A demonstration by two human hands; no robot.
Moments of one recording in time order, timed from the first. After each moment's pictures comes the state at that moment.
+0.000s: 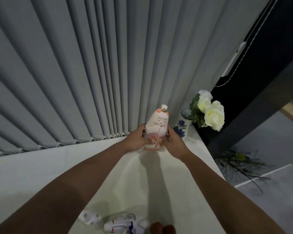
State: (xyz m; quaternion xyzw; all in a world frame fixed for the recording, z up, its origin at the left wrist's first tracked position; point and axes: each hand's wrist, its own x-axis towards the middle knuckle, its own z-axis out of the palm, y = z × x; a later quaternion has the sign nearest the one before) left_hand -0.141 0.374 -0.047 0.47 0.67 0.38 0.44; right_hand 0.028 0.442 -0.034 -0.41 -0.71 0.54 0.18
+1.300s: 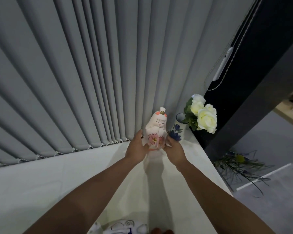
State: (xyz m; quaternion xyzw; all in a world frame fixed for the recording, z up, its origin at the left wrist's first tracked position) left_hand -0.126 0.418 -0.088 0.42 0.76 0.38 0.32; right_hand 0.021 0.487 -0.081 -0.52 -0.65 0.52 0.21
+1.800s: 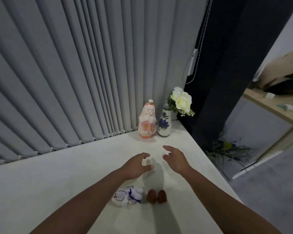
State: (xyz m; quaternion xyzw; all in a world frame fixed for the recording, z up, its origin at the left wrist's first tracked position) left_hand -0.074 0.303 -0.045 0.53 0.72 0.23 0.40; right_hand 0.090 0.405 -0.043 -0.52 -0.74 0.42 0.12
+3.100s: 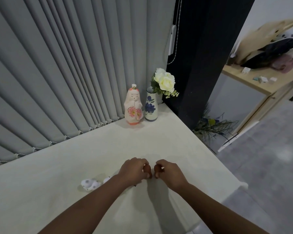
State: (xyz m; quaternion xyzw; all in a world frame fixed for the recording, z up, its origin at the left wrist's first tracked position) left_hand -0.014 0.219 -0.077 0.66 0.70 0.05 0.28; right_hand 0.159 0.253 -0.102 -0.52 -0.74 0.41 0.10
